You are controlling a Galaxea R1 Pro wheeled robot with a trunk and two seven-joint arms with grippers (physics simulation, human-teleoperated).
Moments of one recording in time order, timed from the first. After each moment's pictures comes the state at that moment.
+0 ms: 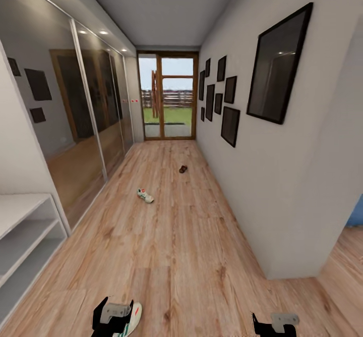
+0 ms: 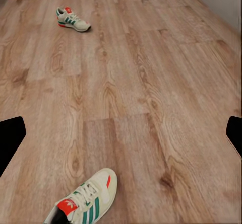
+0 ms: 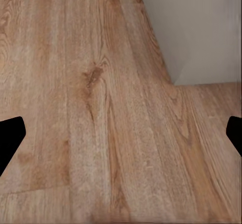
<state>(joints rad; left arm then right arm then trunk) -0.24 0.03 -0.05 -0.43 -0.02 -0.54 -0.02 -0.23 -0.09 -0.01 -0.44 -0.02 -0.34 -0.07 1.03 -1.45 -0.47</state>
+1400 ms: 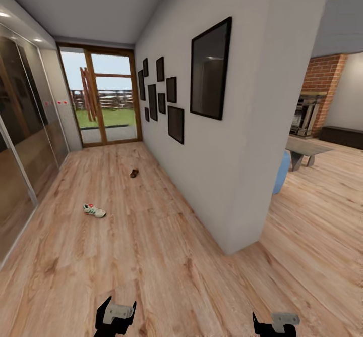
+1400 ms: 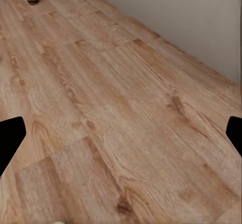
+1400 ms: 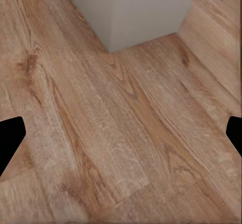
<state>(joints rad) -0.24 0.03 -0.09 -0.43 -0.03 -0.54 -0.02 -0.23 -0.09 -0.01 -0.44 -0.02 -0.34 -0.07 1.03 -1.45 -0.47</state>
